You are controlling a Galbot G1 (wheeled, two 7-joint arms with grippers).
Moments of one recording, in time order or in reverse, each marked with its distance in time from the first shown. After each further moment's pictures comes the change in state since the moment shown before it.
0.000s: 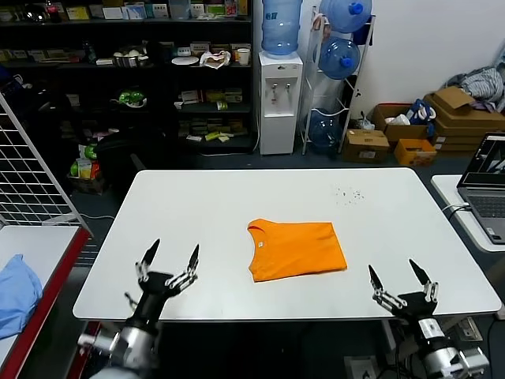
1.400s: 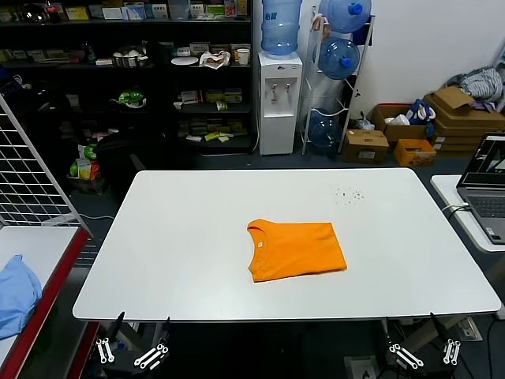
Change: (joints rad) left arm 0.419 -0.139 -0.176 -0.071 0.184 -0.055 0.038; right arm -0.166 0.215 0.067 -0.080 -0.135 0.206 -0.086
